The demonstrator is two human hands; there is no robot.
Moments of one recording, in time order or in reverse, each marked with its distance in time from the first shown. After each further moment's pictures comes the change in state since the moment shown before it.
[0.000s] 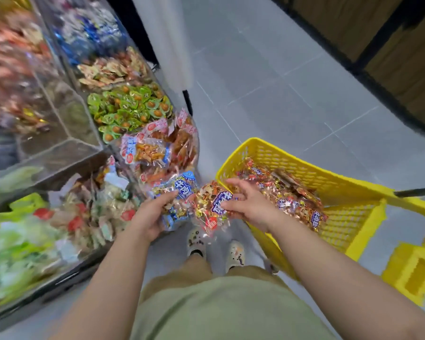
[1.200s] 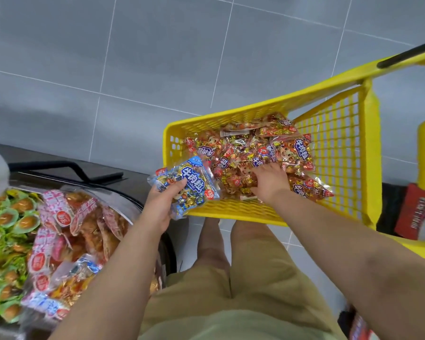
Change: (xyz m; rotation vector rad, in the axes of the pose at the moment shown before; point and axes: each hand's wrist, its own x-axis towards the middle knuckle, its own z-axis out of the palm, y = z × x) left_hand 0.212 0.040 0.176 0.563 -0.384 -0.221; right_hand 0.109 0.138 -0.133 -0.842 0.558 0.584
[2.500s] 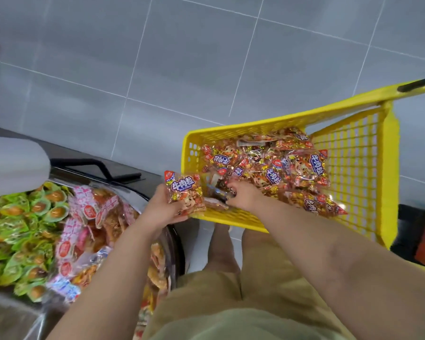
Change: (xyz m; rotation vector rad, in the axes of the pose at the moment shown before) left_hand -0.009 0.015 -0.031 0.481 0.071 -0.007; right_hand 0.022 -0.075 0.001 0.384 -0.287 -0.164
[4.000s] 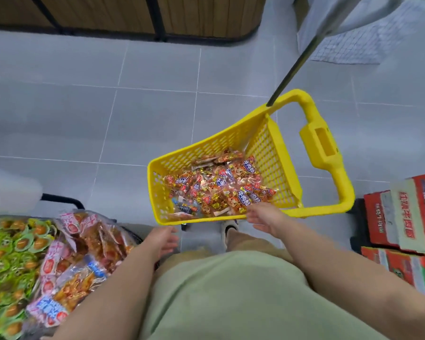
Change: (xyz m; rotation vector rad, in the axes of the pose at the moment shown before) left_hand -0.057 -0.052 0.064 0.190 0.007 -0.109; right_hand -0.200 0.089 0.013 1.202 0.364 0.334
